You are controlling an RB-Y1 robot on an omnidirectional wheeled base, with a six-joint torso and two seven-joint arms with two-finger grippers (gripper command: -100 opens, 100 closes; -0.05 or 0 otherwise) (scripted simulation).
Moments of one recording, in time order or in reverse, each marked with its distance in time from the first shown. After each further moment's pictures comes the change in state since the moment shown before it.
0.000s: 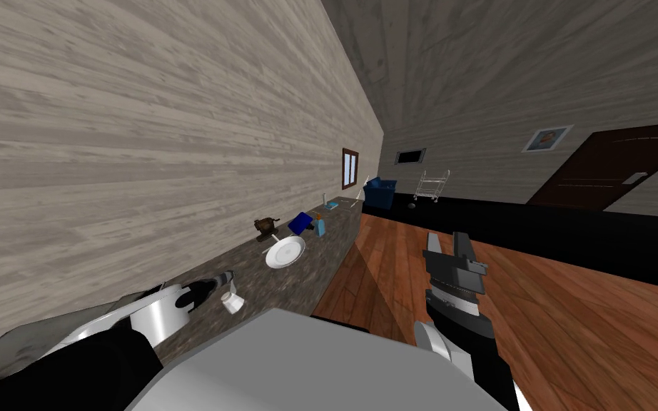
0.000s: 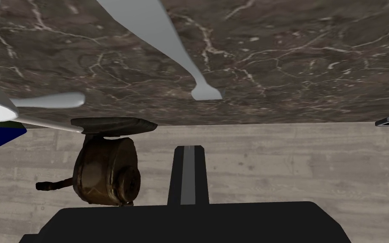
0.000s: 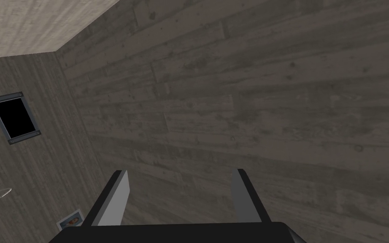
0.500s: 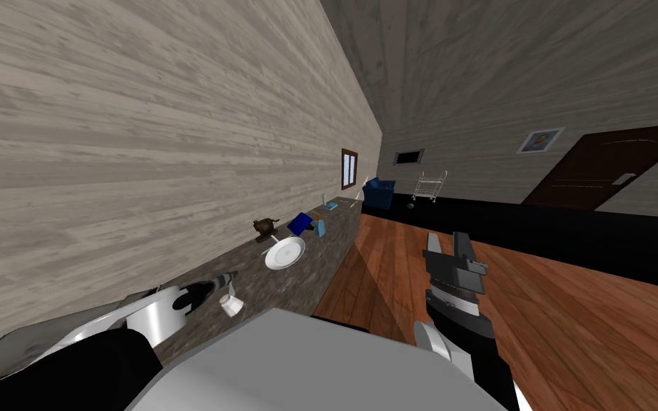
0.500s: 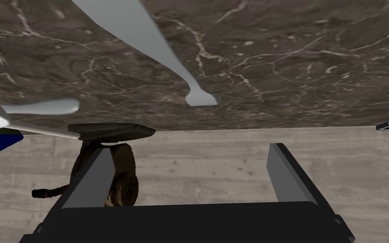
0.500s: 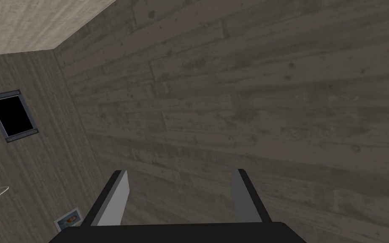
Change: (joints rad) left arm 0.013 0.012 -0.006 0.012 0.016 -0.010 -0.001; right arm 0.000 0.000 0.000 0.000 0.000 0.000 0.000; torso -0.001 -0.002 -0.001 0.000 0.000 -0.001
